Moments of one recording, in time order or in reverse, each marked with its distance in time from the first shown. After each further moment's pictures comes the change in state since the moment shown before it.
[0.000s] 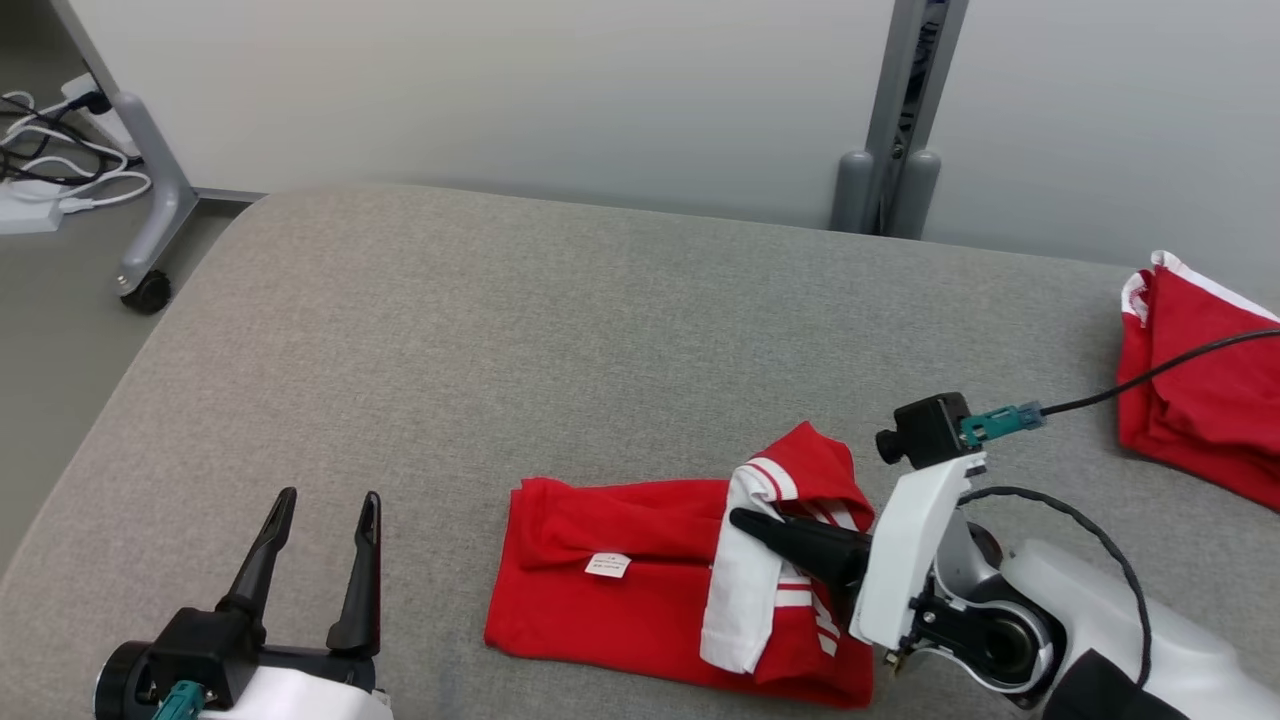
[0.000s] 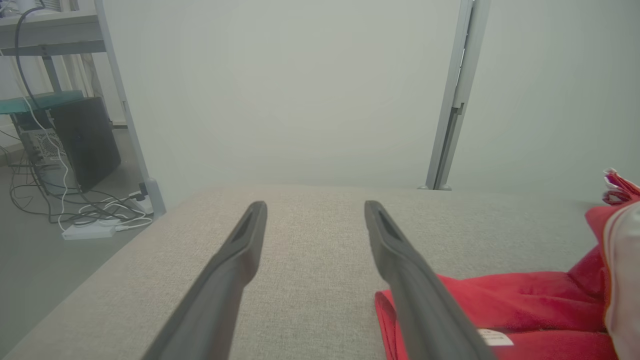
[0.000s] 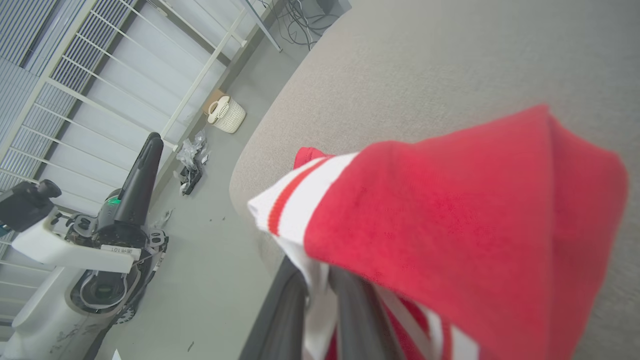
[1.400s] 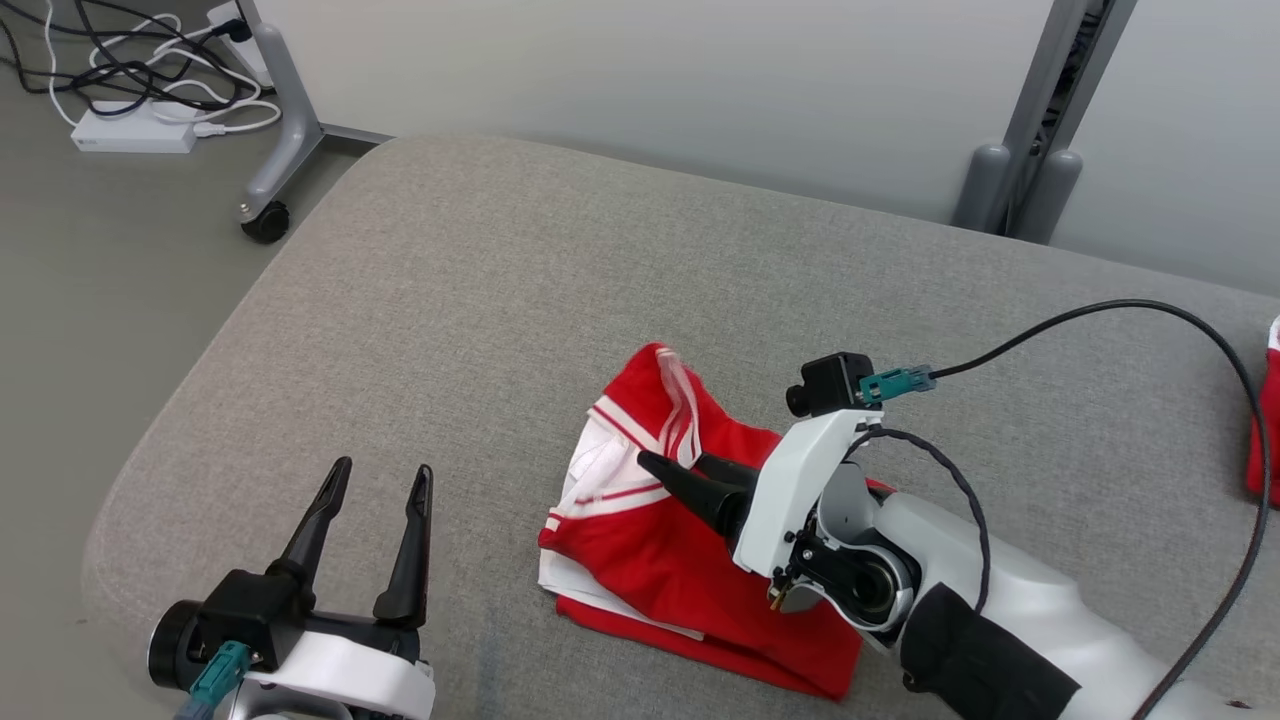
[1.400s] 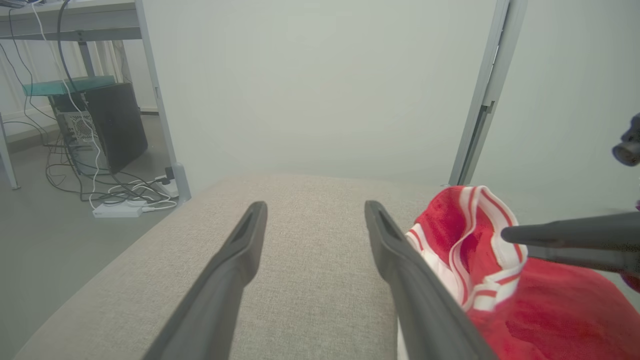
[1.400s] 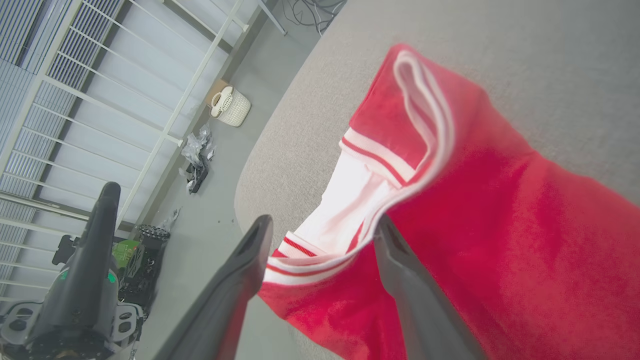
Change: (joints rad) left arm -0.075 -0.011 -0.086 0.053 -0.030 0.000 0.000; right arm -0.195 0.347 0.102 0.501 0.051 0.000 -0.107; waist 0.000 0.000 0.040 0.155
